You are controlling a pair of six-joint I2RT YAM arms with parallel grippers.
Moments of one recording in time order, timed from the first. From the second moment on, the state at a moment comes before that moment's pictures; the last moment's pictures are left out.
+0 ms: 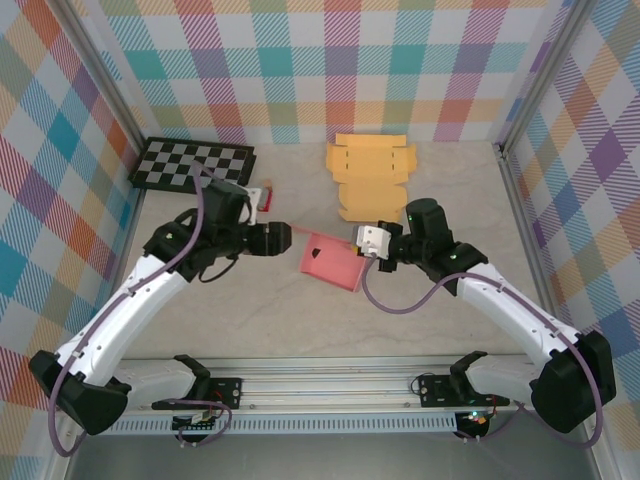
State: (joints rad) left arm -0.53 1.16 1.29 -0.91 0.08 -0.43; right arm 0.53 1.16 0.87 -0.30 -0.52 -0.87
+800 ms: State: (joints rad) left arm -0.52 1.52 1.37 -0.83 0.27 -0.74; right arm 0.53 1.26 0.87 -0.30 -0.61 -0.86
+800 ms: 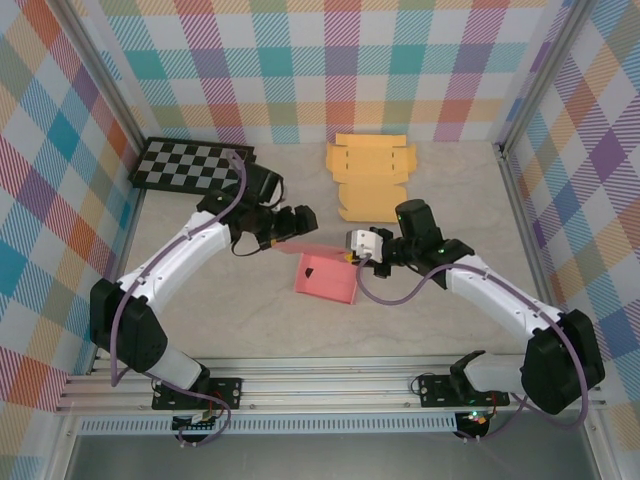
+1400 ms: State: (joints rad) left arm -0.53 1.52 1.28 -0.84 0.31 -0.79; right arm 0.55 1.31 0.84 -0.23 -0.57 -0.85
